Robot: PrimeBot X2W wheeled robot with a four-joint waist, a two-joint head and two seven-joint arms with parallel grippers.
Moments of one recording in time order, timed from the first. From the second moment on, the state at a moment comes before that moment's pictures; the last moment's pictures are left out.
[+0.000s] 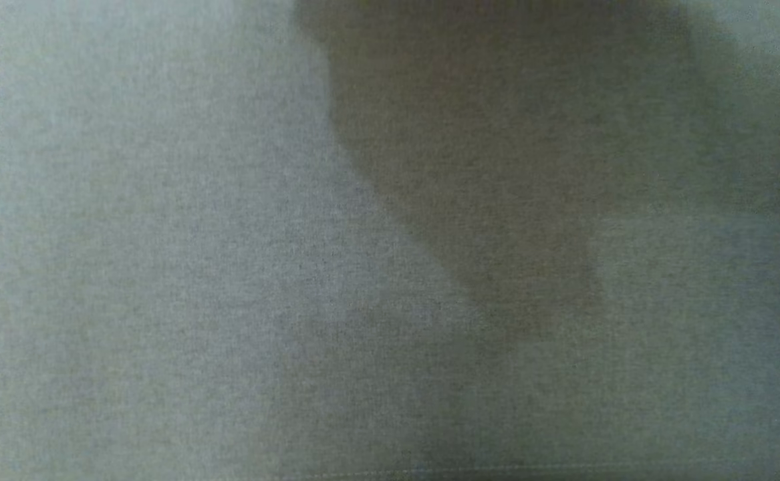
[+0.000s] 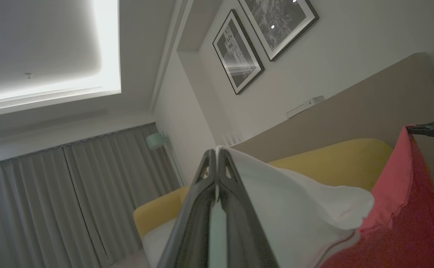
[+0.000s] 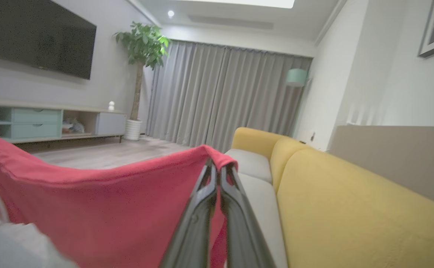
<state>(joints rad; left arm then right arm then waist) -1.47 0.46 -0.67 0.41 -0.53 -0.13 -0.26 -1.26 -0.84 0.69 0.44 0.81 0.12 -0.24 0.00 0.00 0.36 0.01</state>
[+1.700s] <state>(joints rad) -0.60 0.62 -0.68 0.05 -0.50 -0.11 -0.17 -0.27 -0.72 0.40 0.30 0.86 0.12 -0.23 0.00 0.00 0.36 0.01</state>
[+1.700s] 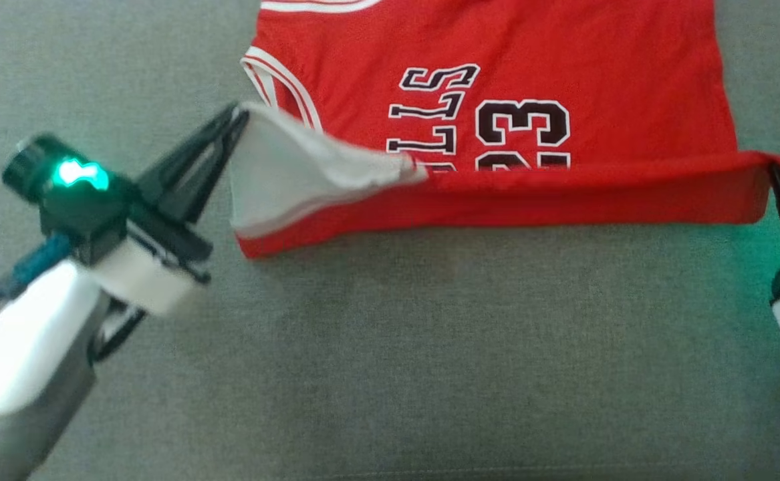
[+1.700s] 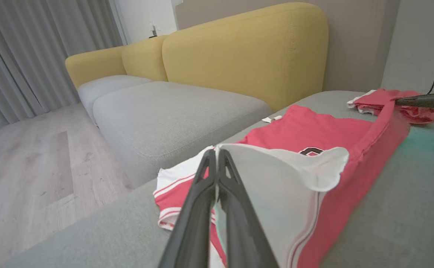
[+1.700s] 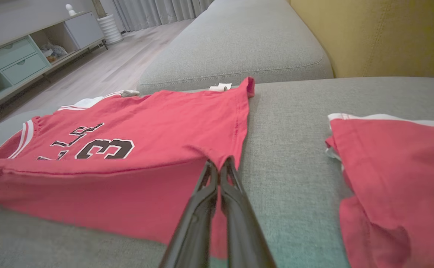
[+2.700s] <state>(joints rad) -0.55 0.41 -0.65 0.41 -0.49 0.02 -0.24 -0.38 -0.61 0.42 0.41 0.82 0.12 -0.25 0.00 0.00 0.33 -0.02</state>
